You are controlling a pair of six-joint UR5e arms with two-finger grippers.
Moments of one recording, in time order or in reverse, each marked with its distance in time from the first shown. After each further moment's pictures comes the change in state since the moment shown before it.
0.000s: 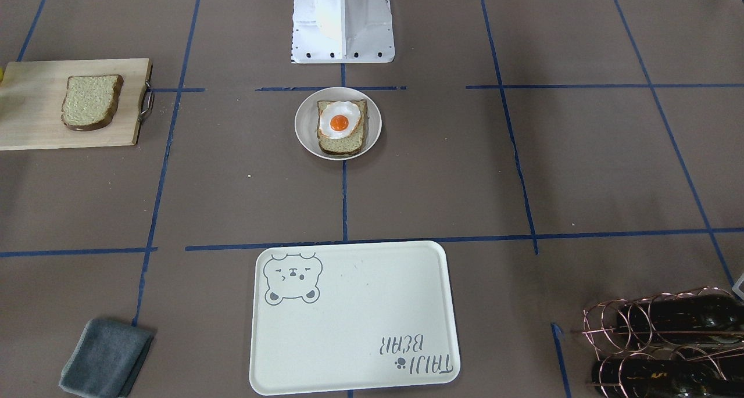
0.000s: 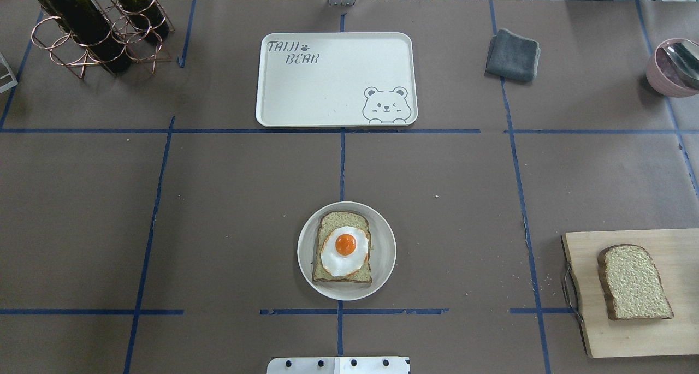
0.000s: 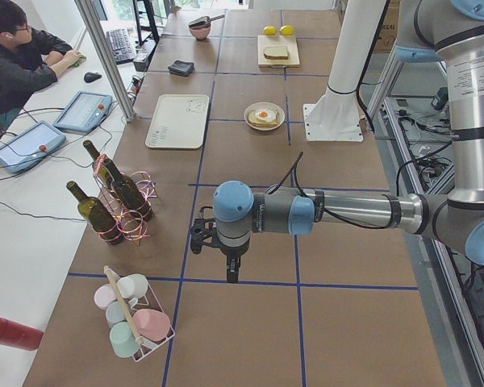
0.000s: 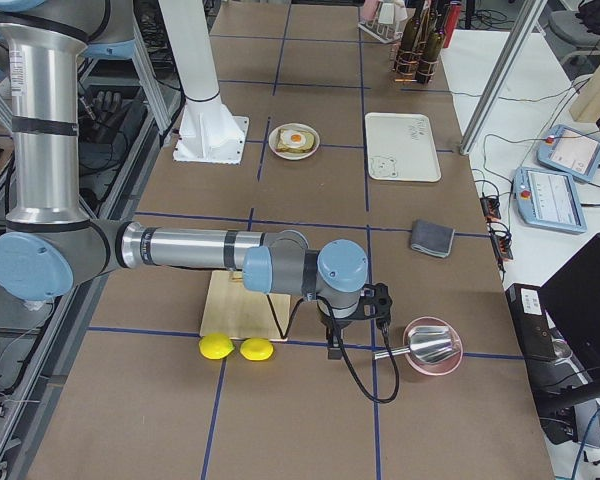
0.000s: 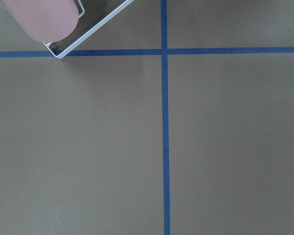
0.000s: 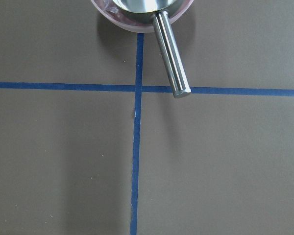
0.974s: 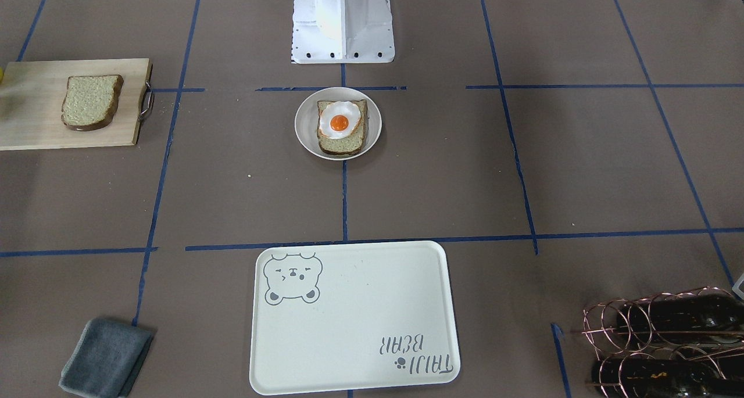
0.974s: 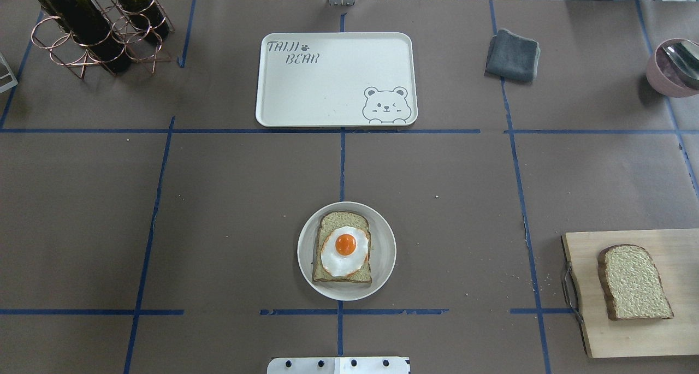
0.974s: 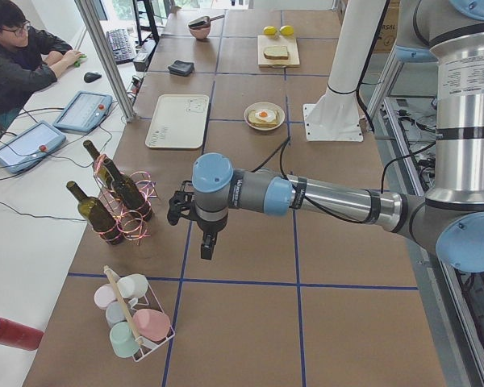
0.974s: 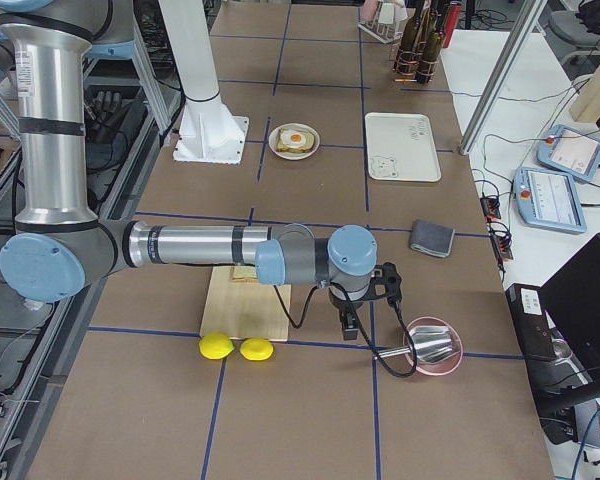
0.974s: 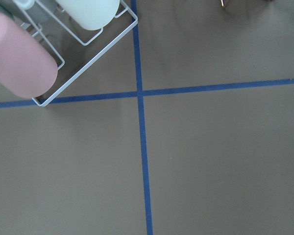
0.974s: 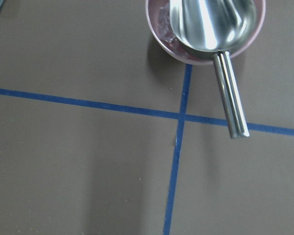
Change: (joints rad) left arm 0.031 -0.152 -0.003 -0.013 -0.003 -0.051; right arm -0.076 0.087 -0.008 0.099 0.058 0.010
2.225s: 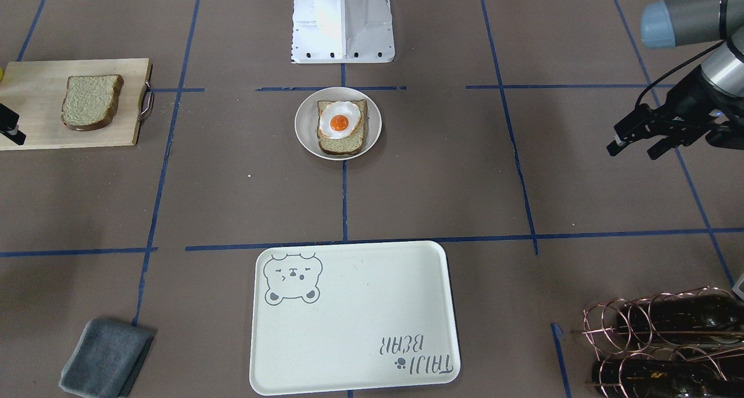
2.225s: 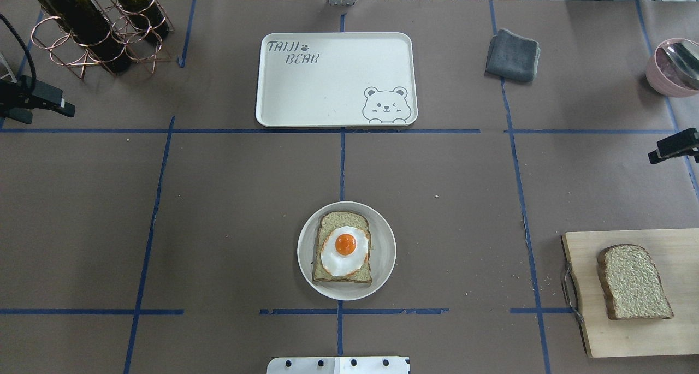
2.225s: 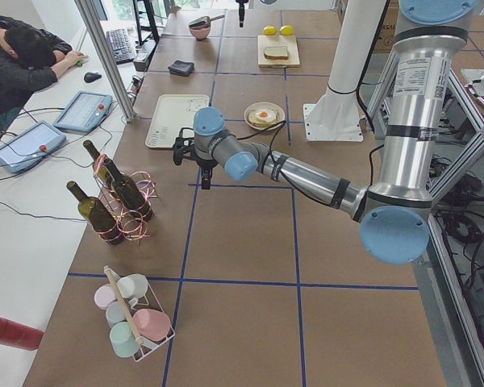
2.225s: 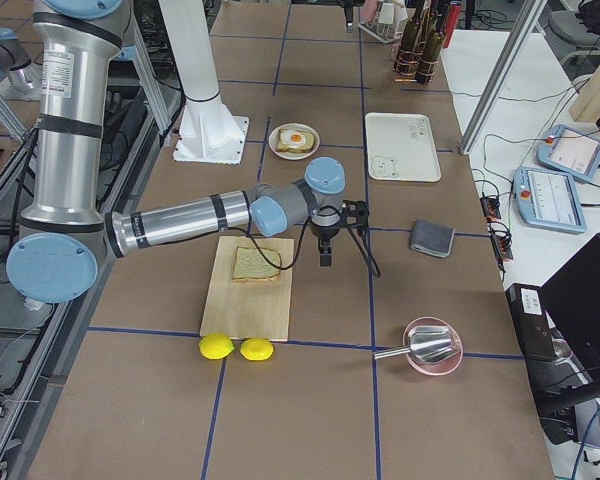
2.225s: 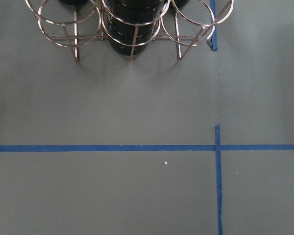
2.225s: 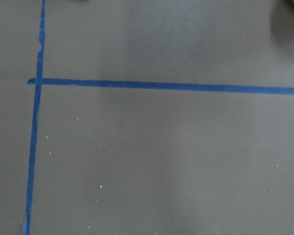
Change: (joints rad) left arm 0.407 -0.130 -0.011 -0.429 0.011 -0.828; right arm -0.377 -0.226 0.301 0.282 -0.113 0.666
